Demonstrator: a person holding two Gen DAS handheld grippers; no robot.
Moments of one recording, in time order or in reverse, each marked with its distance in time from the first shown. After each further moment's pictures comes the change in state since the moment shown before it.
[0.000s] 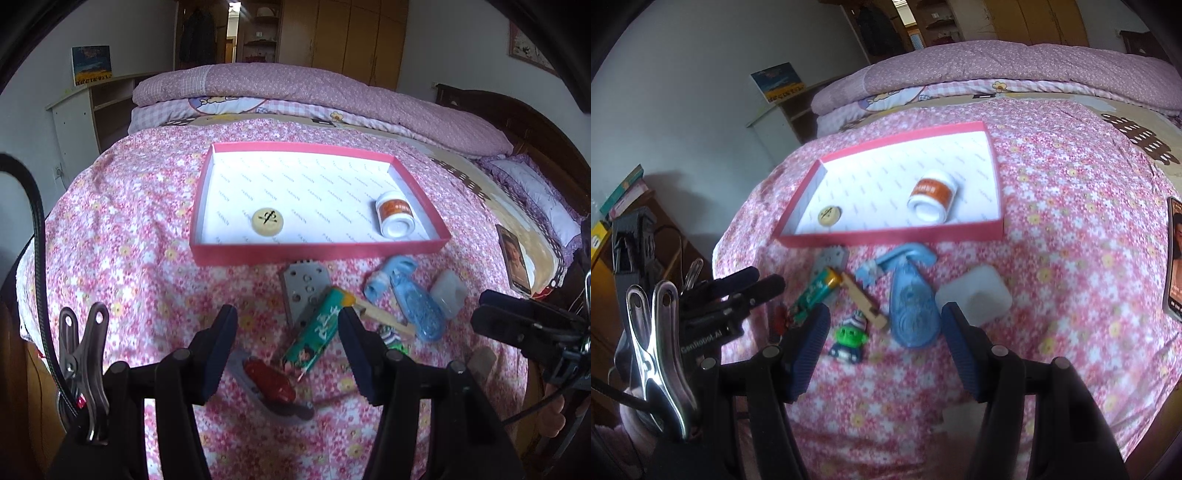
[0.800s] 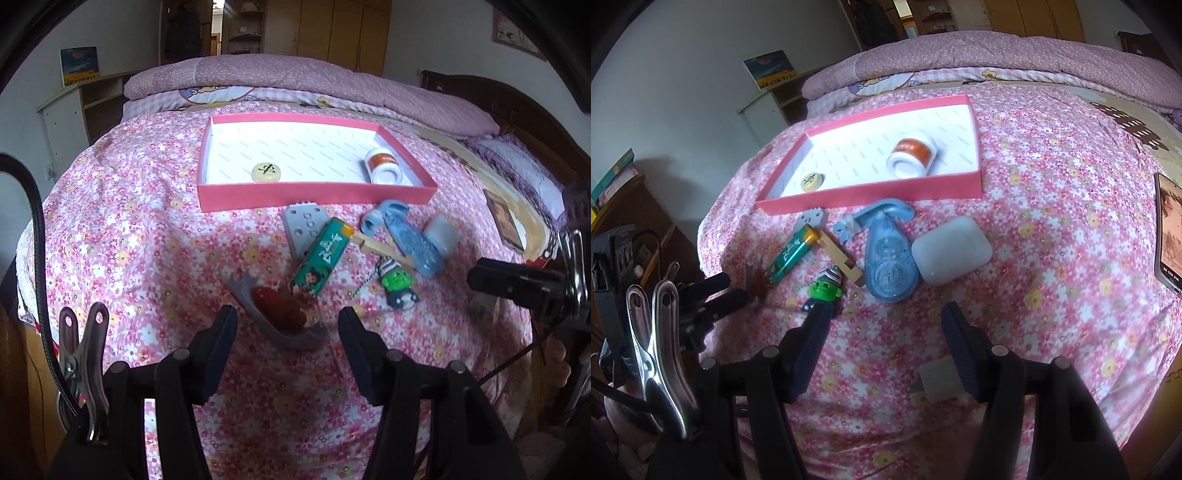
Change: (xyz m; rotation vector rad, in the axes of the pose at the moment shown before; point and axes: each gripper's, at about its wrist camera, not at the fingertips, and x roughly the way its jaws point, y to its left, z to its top) left arm -0.009 0.006 -0.048 0.053 0.031 -0.029; right arm 0.002 -0.010 -0.031 -0.012 0.037 -0.056
